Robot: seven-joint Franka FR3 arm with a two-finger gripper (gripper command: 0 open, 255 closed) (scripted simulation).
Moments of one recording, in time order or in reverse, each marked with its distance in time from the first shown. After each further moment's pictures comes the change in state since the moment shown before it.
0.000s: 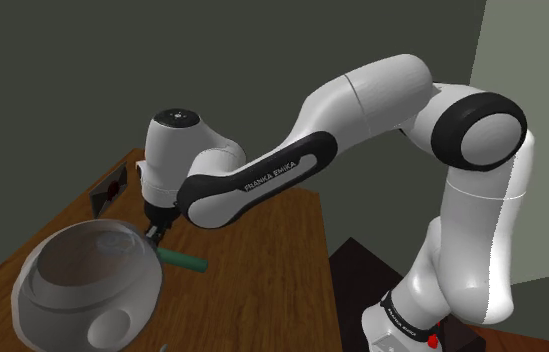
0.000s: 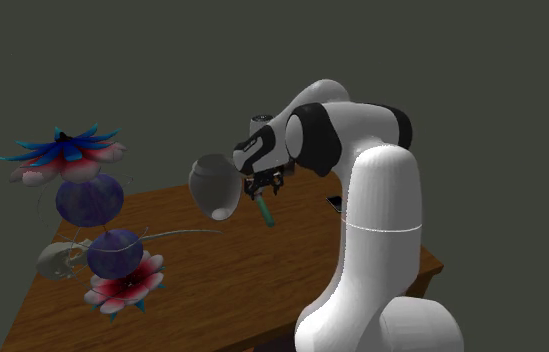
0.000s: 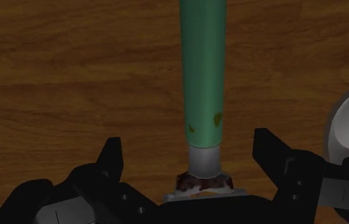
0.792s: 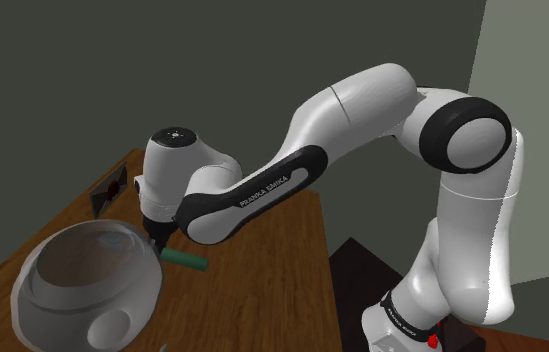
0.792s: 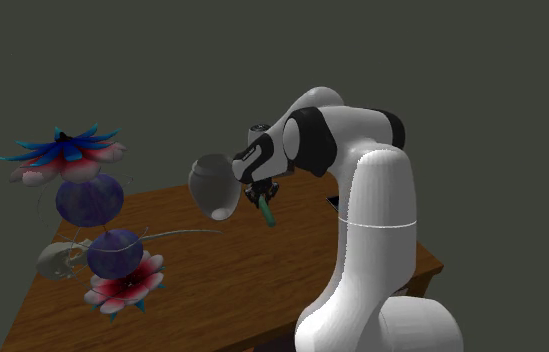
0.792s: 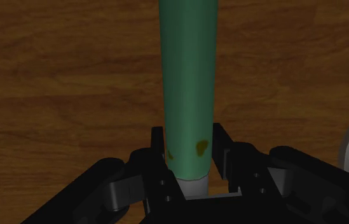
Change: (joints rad) arm 0.016 0.050 -0.006 -0.013 -0.019 0.056 0.011
